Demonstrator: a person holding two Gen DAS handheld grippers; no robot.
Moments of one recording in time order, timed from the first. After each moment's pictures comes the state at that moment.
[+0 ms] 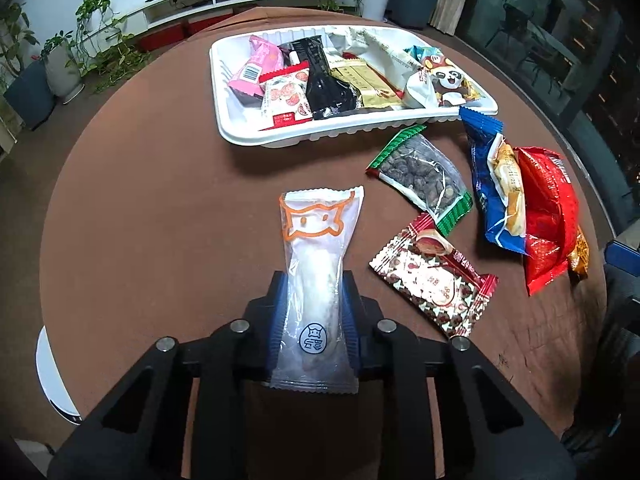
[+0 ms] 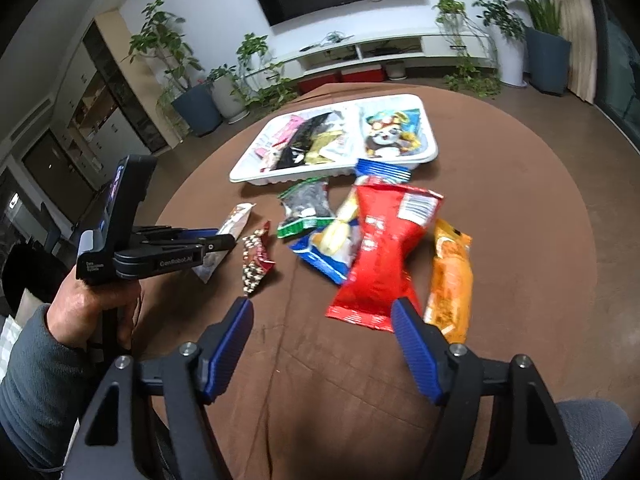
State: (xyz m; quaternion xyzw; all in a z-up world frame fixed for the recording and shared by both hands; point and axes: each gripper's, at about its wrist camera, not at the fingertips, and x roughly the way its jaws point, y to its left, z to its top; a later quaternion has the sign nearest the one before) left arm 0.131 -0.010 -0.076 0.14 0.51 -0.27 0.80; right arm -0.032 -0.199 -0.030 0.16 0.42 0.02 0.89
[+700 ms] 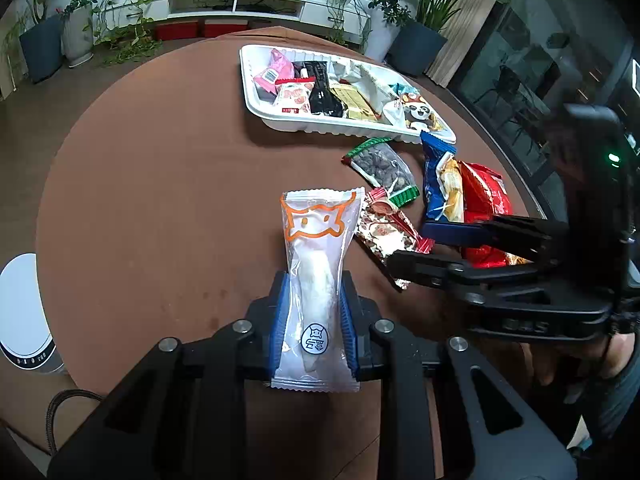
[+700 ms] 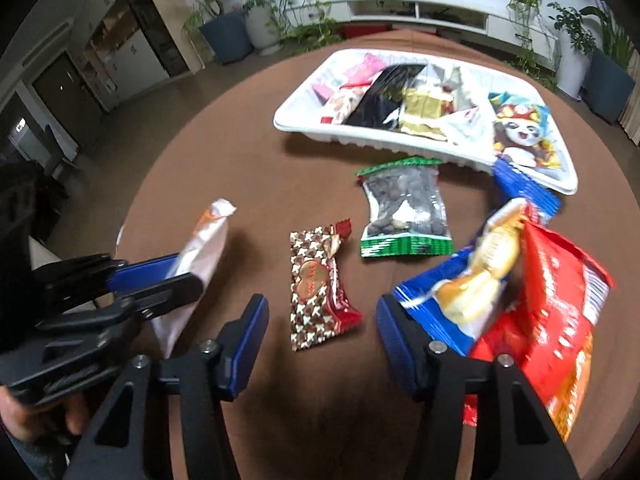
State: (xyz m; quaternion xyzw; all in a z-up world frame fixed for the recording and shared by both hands) left arm 0.068 0.039 -0.055 0.02 0.49 -0.28 0.82; right arm 0.080 -0.130 -0.078 0.07 0.52 0.08 0.85
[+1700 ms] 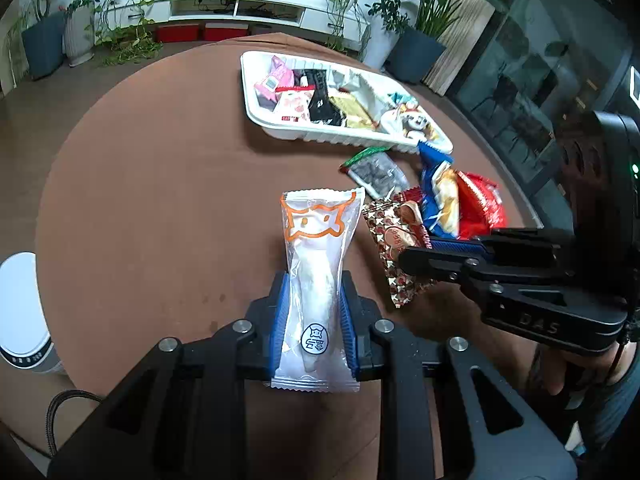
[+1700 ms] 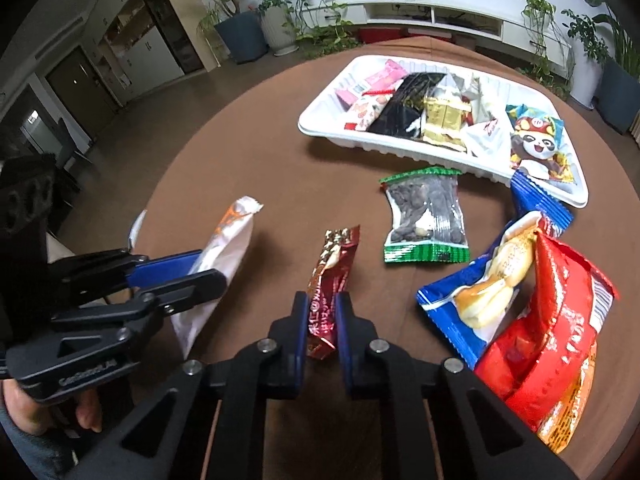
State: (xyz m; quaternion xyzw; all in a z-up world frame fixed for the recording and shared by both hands) left arm 0.069 0.043 -0.049 -0.01 0.49 -0.29 0.82; right arm 0.058 -0.127 -0.050 0.09 0.50 0.11 0.85
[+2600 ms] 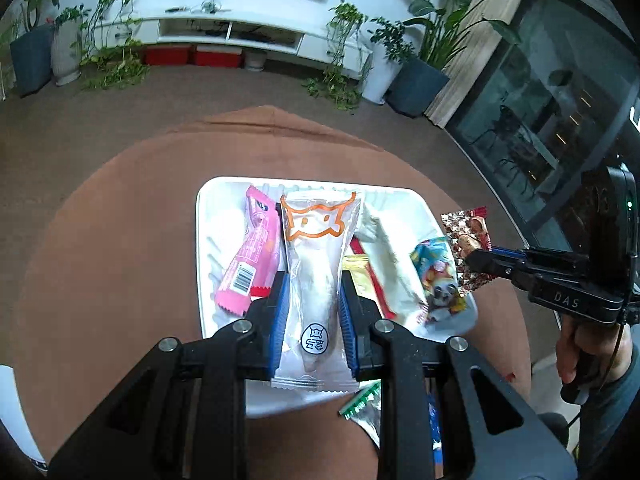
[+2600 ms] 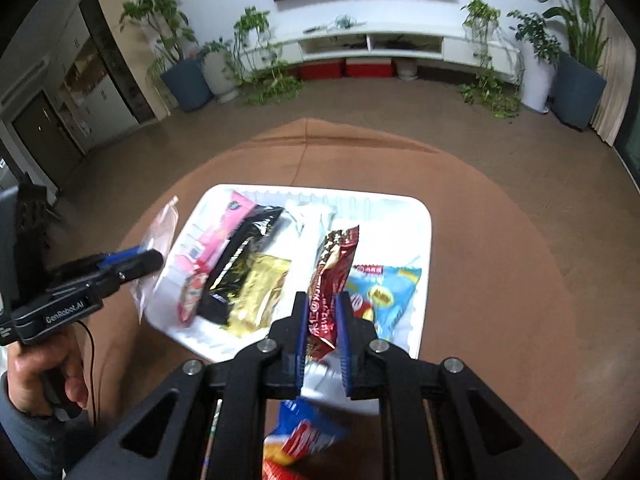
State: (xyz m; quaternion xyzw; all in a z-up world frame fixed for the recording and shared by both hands) left arm 0.262 -0.047 -0.008 -0.03 0.47 -0.29 0.83; right arm 0.196 -0.290 -0.004 0.10 0.48 0.03 0.87
